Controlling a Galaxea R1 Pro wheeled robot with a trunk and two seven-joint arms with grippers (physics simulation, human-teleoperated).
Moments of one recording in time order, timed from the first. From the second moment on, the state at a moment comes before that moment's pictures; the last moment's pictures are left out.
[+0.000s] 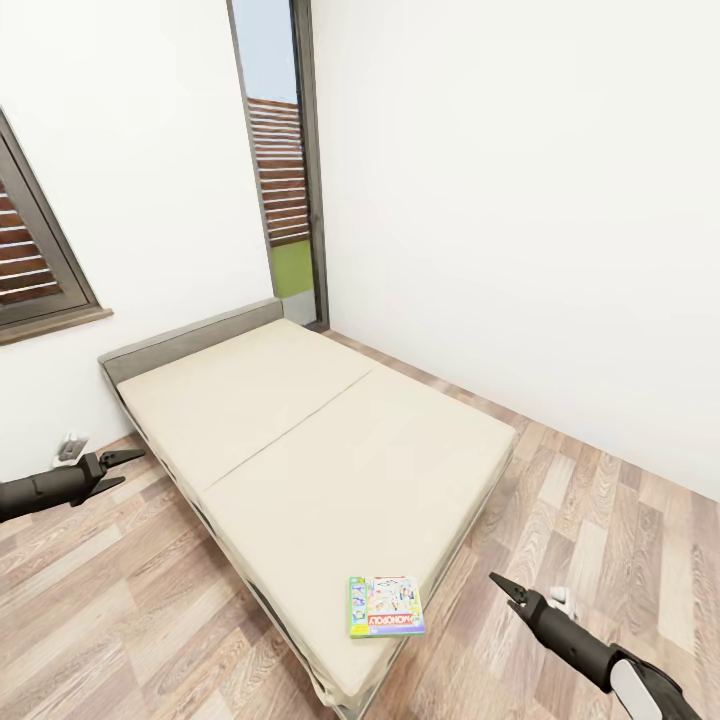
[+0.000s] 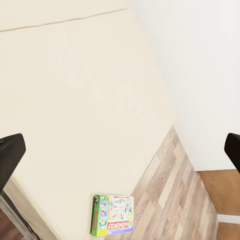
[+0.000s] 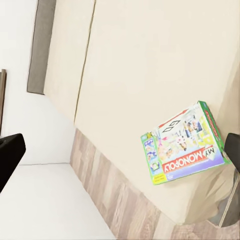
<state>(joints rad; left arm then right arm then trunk) -0.81 0.56 0.38 -0.63 0.27 0.90 -0.92 -0.41 -0.21 -0.35 -0.50 -0.49 0.42 0.87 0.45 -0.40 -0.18</state>
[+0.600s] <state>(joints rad) -0.81 0.56 0.38 -0.63 0.27 0.90 -0.92 -0.41 -0.21 -0.32 -0.50 -0.49 0.38 0.87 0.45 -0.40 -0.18</state>
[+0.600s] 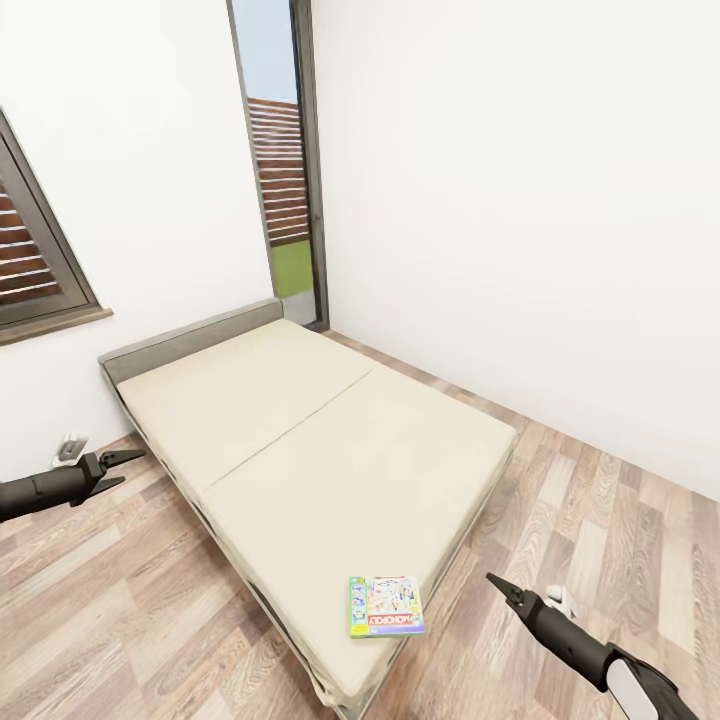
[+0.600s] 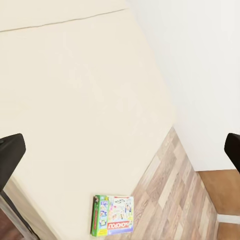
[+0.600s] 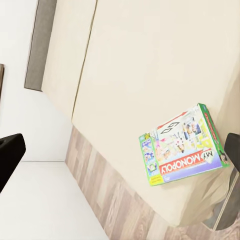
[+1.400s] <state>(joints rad) -0.81 0.56 0.38 -0.63 0.27 0.90 -0.92 -0.41 -0.21 -0.24 -0.44 -0.49 0.38 0.86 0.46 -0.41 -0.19</state>
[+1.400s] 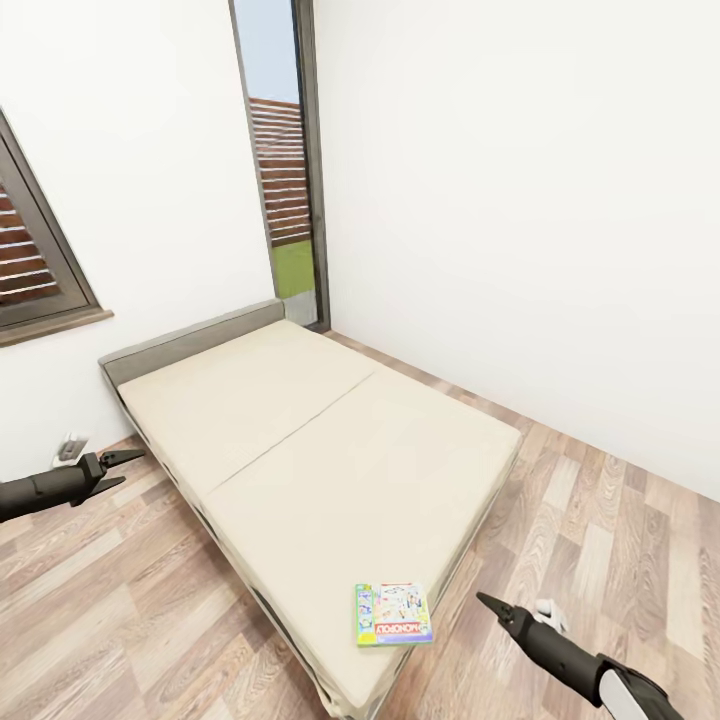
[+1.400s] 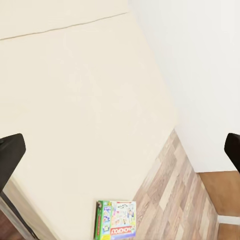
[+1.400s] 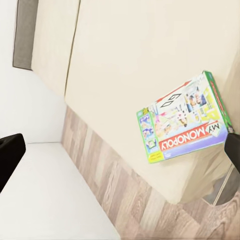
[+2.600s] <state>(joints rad) -0.81 0.56 0.38 -0.63 0.27 0.90 -0.92 -0.41 -0.22 -0.24 -0.38 -0.49 0.44 0.85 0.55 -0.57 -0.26</state>
